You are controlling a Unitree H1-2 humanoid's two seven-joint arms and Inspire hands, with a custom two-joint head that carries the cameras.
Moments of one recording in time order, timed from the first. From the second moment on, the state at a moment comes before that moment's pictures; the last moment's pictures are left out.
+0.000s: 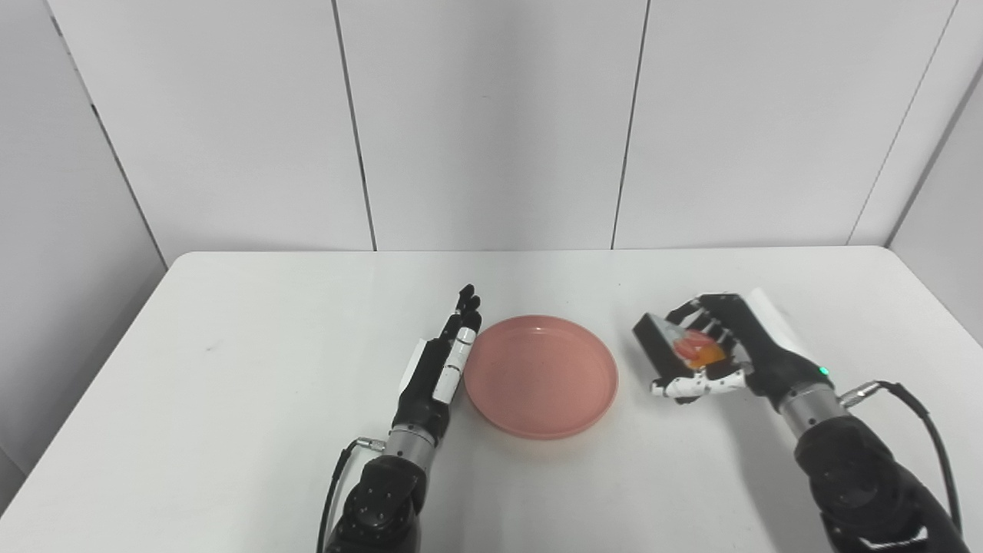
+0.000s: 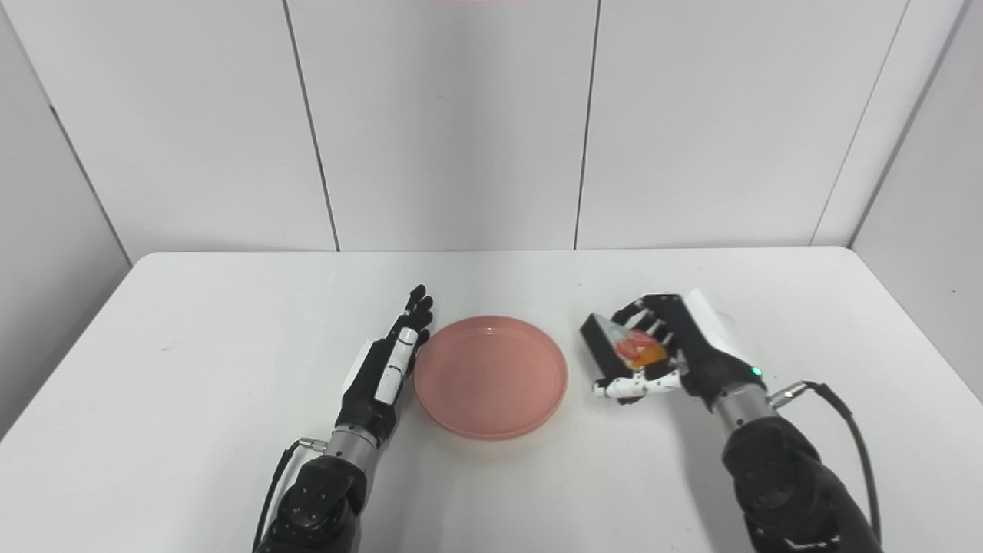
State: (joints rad) left arm -0.41 -0.07 -0.06 0.46 0.02 -0.22 -0.06; right arm -0.37 -0.37 0.17 -0.14 -0.48 0.30 0.19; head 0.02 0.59
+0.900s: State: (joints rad) left arm -0.39 -0.08 -0.09 0.42 0.09 -0.18 -0.02; right arm -0.57 -0.21 0.40 0.24 -0.64 0.15 0.13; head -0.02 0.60
